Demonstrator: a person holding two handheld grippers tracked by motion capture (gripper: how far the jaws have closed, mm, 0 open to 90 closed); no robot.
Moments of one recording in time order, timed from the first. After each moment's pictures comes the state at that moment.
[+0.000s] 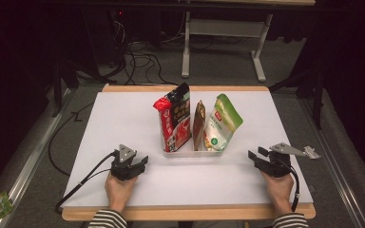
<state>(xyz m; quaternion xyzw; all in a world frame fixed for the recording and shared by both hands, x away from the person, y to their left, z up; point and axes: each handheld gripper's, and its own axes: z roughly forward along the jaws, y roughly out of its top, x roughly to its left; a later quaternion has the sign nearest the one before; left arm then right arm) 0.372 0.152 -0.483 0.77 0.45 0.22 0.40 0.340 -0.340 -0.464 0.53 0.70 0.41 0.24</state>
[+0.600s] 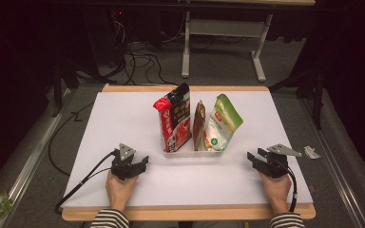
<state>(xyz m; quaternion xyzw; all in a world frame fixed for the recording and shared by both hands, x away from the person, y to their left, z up) 0.373 0.150 -0.485 0.77 0.46 0.22 0.39 0.343 -0.338 -0.478 0.54 0.70 0.39 0.25</state>
